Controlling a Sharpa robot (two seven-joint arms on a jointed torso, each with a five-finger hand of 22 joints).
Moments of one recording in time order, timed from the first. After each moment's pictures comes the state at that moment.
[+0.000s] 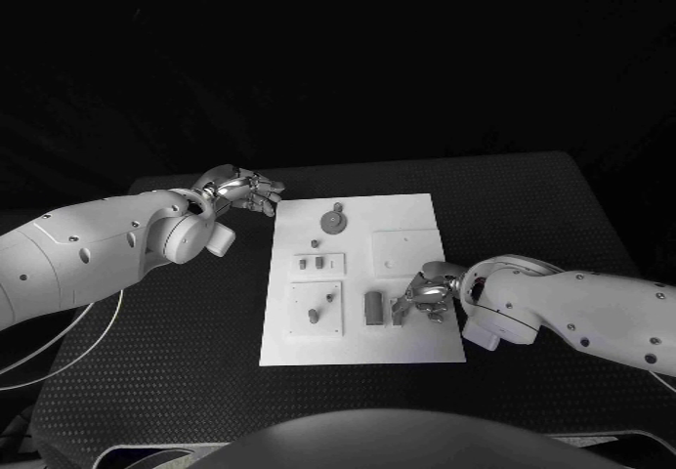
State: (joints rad) left arm 1.24 -0.76 -0.15 1.18 -0.34 -0.18 0.15; left_hand 0.94 -0.03 0.47 -0.24 0.06 0.79 0.20 0.35 0.43 1.01 0.15 0.22 0.31 0.94 0.06 0.67 0.59 0.01 0.98 -0.04 0.07 1.03; right arm 1.11 -0.85 -0.20 1.62 -0.90 -0.14 -0.45; right_hand 0.86 -0.06 0.71 -0.28 0.08 1.04 0.09 0.25 0.71 1.12 -0.01 1.15 1.11 1.15 -0.12 1.55 0.85 0.25 1.07 0.01 0.91 1.31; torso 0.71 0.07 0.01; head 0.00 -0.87
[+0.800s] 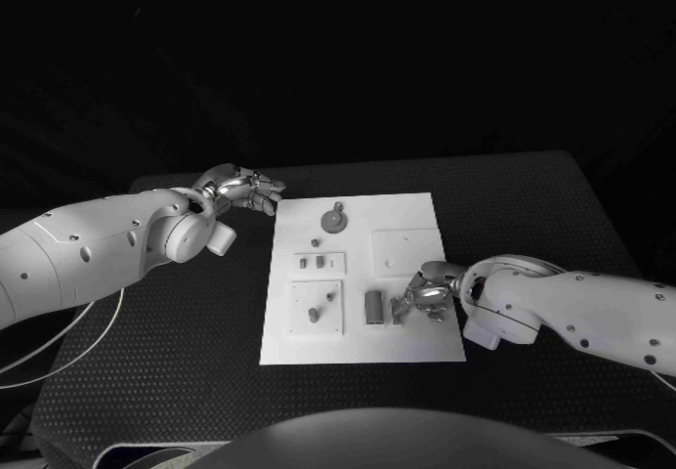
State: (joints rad) left arm 1.24 -0.76 -0.15 1.18 -0.34 -0.18 0.15; left_hand 0.94 -0.03 0.47 -0.24 0.06 0.79 0.20 0.35 0.44 1.01 0.15 0.22 0.31 0.94 0.06 0.67 0.59 0.01 0.98 -0.04 0.07 1.03; right arm 1.11 -0.85 -0.20 1.62 -0.92 -0.13 -0.44; right_hand 0.83 -0.17 0.71 -0.20 0.08 1.02 0.09 0.24 0.71 1.11 -0.01 1.15 1.10 1.14 -0.11 1.55 0.85 0.25 1.07 0.01 0.90 1.31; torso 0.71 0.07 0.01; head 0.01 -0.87
